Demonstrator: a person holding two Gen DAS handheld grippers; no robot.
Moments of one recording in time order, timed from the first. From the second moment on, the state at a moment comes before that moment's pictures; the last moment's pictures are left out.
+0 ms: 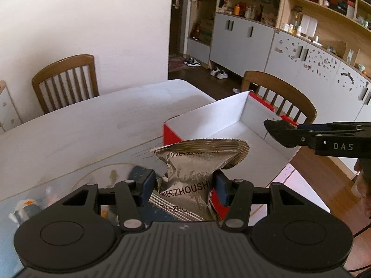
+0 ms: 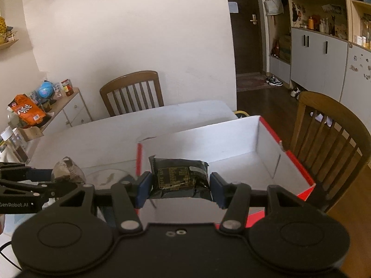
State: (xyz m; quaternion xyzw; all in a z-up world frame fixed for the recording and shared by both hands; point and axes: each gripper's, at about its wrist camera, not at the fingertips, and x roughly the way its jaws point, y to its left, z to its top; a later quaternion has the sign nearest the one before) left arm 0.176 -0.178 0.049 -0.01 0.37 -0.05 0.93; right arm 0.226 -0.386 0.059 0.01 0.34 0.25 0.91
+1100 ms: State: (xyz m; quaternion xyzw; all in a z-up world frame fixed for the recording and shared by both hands) left arm 0.299 -0.268 -0.005 0.06 0.44 -0.11 0.89; right arm 0.313 -0.425 0.008 -0.05 0.40 0.26 0.88
